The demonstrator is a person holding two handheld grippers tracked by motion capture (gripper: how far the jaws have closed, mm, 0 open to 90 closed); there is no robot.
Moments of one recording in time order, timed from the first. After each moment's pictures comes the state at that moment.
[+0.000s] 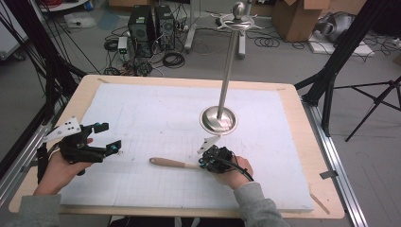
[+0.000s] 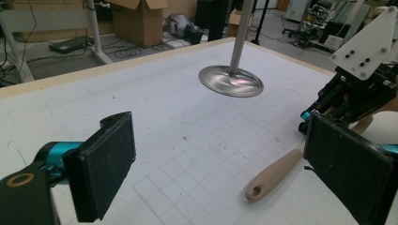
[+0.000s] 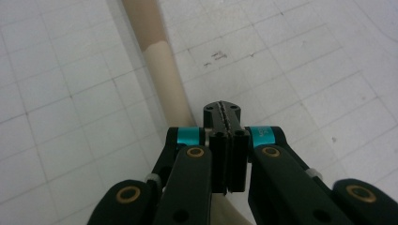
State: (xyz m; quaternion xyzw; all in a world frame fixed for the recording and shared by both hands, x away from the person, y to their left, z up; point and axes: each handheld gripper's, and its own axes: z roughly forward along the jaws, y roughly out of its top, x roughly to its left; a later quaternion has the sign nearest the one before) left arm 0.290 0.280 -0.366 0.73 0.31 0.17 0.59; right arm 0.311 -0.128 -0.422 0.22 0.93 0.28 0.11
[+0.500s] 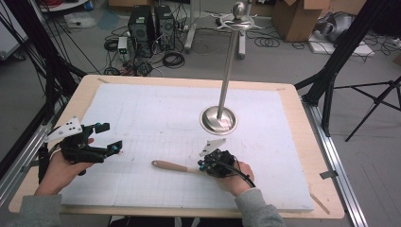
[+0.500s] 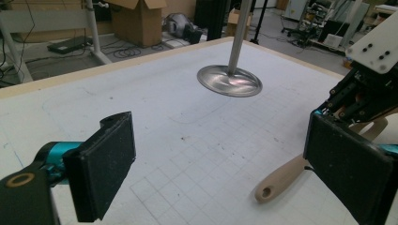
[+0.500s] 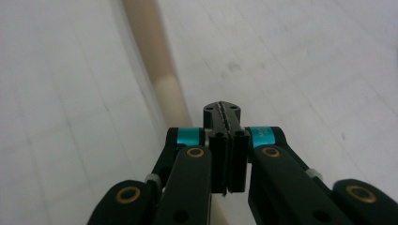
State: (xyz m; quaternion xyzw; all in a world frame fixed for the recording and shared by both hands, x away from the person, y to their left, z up) left arm 0.290 0.278 -0.365 0.73 0.31 0.17 0.59; right arm 0.296 -0.130 -0.415 0.23 0.91 0.32 0.11
